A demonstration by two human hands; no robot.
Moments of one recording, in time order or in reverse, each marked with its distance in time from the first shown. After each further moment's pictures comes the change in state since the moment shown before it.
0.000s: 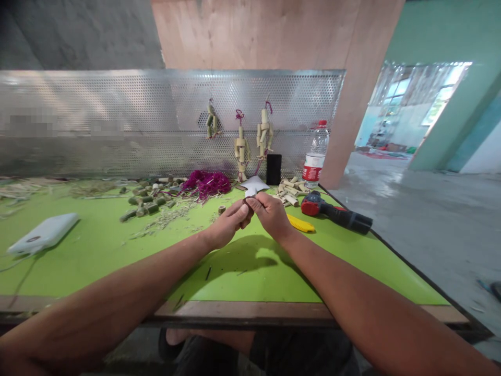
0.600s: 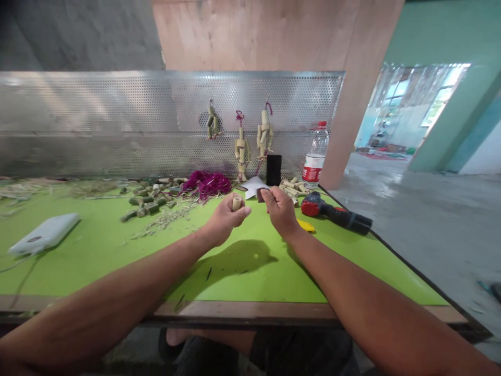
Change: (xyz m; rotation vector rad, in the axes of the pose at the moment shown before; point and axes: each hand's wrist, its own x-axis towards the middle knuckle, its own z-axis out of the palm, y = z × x) left_hand 0.000 0.006 -0.003 0.054 0.196 -0.008; right_hand 0.002 0.014 -0.008 0.023 0.147 0.033
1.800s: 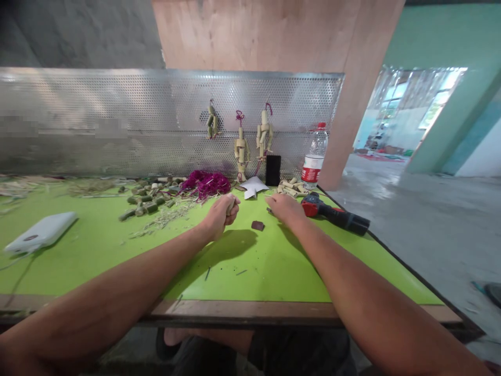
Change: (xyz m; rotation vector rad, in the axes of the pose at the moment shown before) left_hand 0.012 -0.014 -0.020 -0.162 -0.020 -0.085; right_hand 0.024 0.031 -0.021 -0.678 -0.424 0.286
